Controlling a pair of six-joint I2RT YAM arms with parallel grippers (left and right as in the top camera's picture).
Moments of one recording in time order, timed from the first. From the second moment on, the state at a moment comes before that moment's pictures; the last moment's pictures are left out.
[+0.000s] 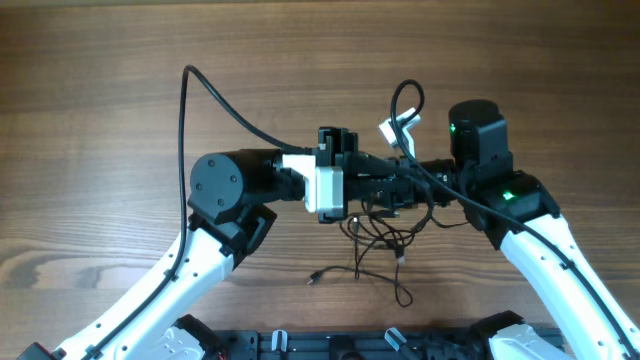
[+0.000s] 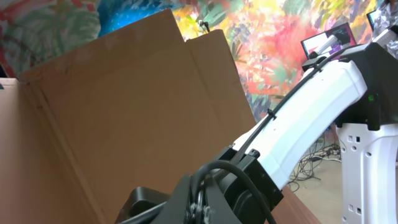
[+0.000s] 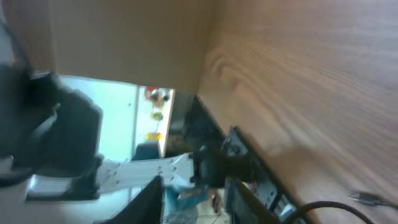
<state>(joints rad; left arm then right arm) -0.65 1.24 0.92 0.86 0.99 -0.05 0.34 1.20 0.92 -0.41 -1.12 0.70</state>
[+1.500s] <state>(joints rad) -0.57 1.21 0.92 0.82 0.72 -0.12 0.14 1.21 0.92 -0.72 -1.32 0.05</state>
